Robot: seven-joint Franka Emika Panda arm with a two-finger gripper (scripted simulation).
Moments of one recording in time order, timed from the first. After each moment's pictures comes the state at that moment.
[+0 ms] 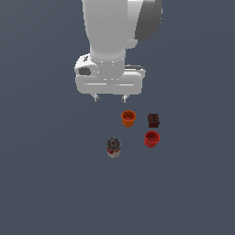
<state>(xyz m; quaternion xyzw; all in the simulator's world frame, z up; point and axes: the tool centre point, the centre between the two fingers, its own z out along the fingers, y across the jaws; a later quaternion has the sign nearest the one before) -0.014 -0.025 0.313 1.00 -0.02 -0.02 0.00</state>
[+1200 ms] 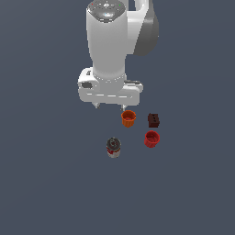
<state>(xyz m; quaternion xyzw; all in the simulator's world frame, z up) -0.011 -0.027 0.275 1.00 -0.04 -0.04 0.01</state>
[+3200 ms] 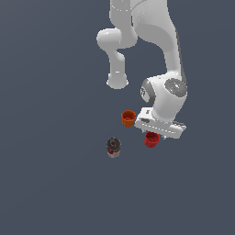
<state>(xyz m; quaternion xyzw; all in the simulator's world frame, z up) 0.003 0.179 0.095 0.99 -0.17 0.00 0.00</state>
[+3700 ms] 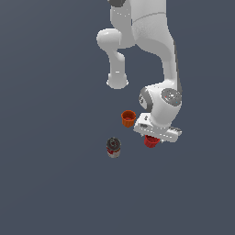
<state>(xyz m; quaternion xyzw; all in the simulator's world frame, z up) 0.001 0.179 0.056 0.99 -0.17 0.00 0.00</state>
